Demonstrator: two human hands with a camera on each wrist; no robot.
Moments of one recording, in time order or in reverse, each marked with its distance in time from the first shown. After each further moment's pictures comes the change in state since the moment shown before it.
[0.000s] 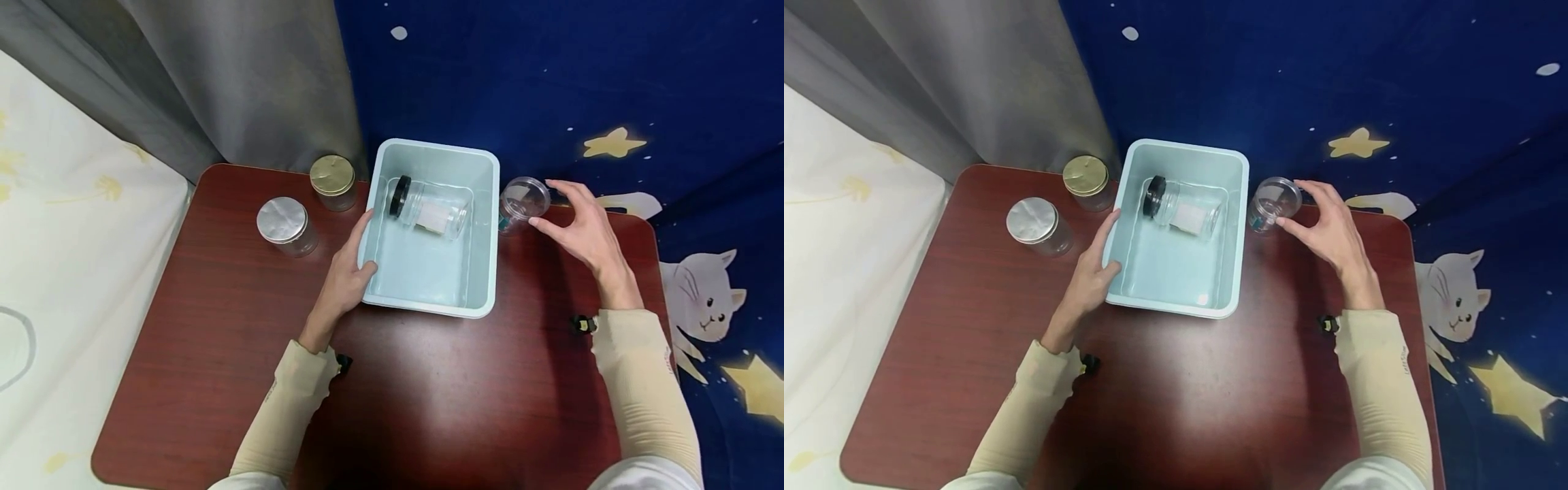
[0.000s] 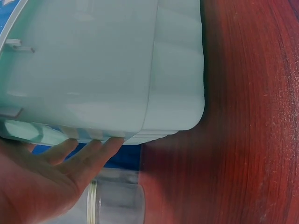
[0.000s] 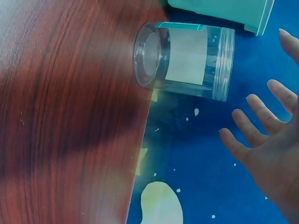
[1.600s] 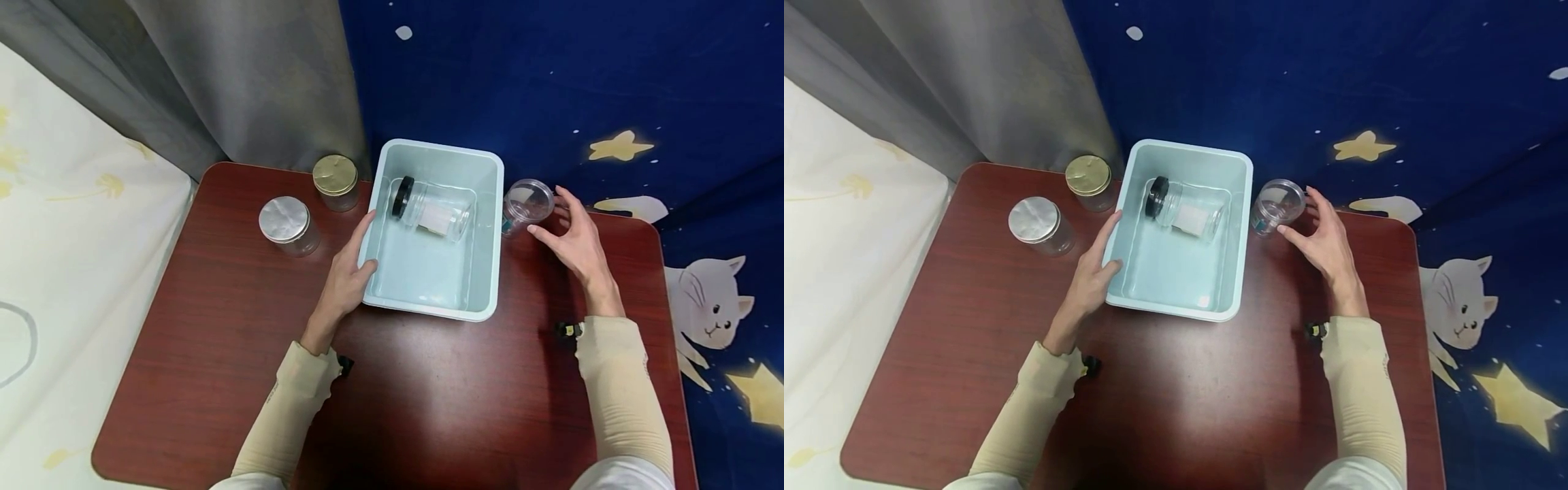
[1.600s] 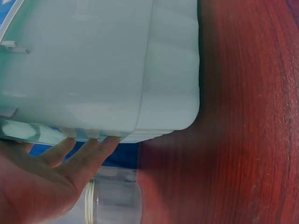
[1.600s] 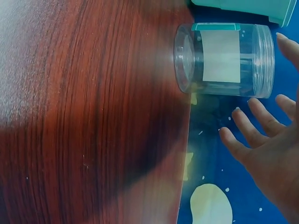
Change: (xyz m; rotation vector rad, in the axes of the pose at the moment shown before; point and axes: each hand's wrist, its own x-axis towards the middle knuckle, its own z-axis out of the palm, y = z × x) left_hand 0.000 -0.003 0.002 -0.019 0.017 0.004; right_hand -0.003 0.031 0.032 0.191 0.038 0.128
